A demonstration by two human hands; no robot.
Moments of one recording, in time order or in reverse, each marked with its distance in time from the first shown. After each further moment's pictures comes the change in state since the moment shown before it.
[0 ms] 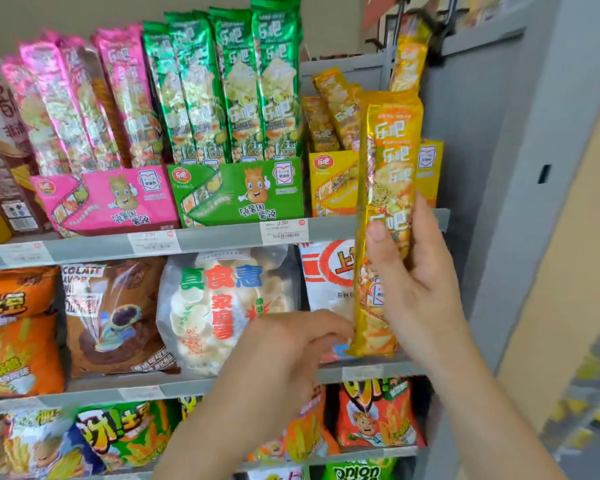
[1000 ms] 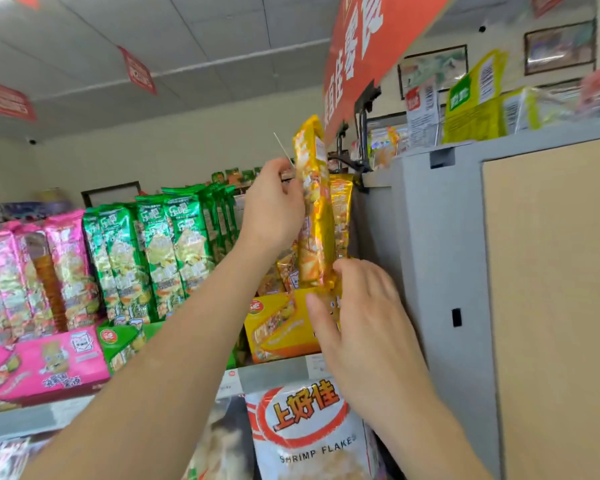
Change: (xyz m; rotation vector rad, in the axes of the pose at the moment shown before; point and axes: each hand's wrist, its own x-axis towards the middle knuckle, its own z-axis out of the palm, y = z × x) left_hand 0.302 0.053 -0.024 0.055 0.489 -0.048; right_hand 0.090 0.003 -0.046 -0.811 0.071 -0.155
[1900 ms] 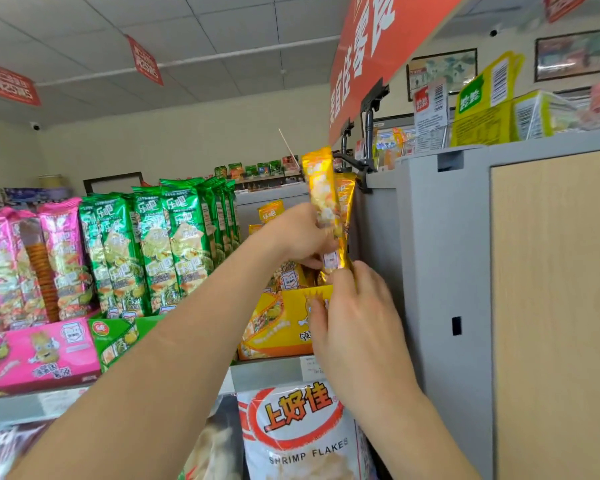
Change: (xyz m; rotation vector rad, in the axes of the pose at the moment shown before) left_hand 0.001 -0.006 0.019 0.043 -0.621 -0.305; right_hand 0.013 0.003 0.011 -0.205 -0.098 0.018
